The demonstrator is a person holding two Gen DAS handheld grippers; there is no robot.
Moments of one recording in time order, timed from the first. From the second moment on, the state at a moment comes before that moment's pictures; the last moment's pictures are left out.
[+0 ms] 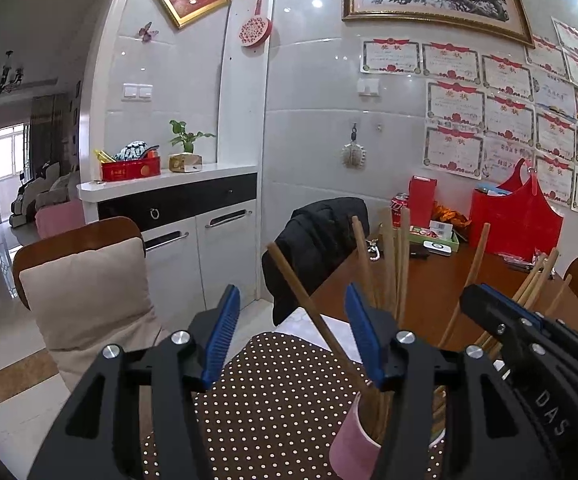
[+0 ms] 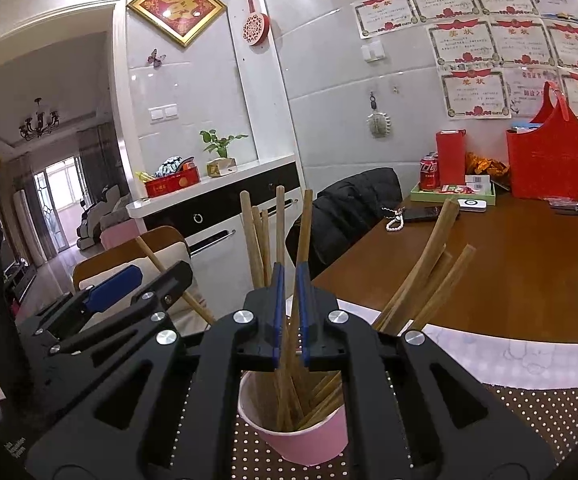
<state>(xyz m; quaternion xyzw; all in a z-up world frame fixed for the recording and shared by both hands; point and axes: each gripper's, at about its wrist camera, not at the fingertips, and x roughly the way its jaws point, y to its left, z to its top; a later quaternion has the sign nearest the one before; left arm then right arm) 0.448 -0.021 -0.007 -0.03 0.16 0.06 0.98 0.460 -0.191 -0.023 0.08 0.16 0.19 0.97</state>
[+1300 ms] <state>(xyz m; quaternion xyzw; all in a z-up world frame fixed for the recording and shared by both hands) 0.233 -0.032 0.040 0.00 0.13 0.01 0.99 0.264 -0.216 0.009 0.03 0.12 0.15 0.98</state>
